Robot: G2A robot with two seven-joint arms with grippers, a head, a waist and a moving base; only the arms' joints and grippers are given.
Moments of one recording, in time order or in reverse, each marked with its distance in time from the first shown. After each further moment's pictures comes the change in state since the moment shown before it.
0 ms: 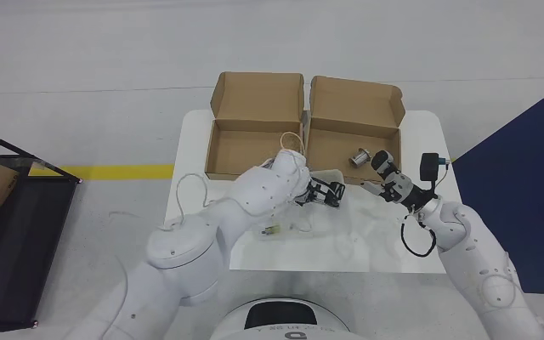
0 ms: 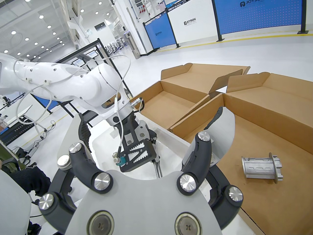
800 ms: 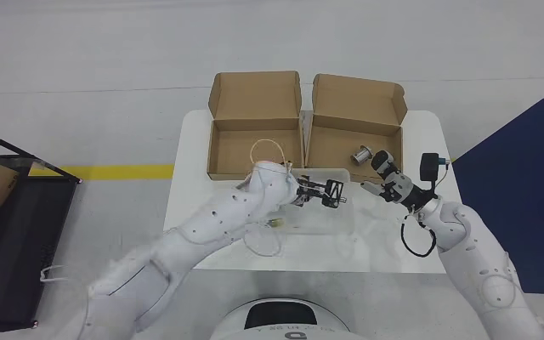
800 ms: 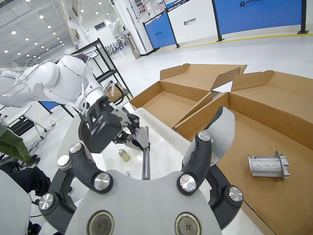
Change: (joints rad) left arm 0.338 0.397 -0.384 -0.909 0.057 0.007 -0.350; right arm 0.000 0.000 0.000 0.000 0.000 0.000 0.000
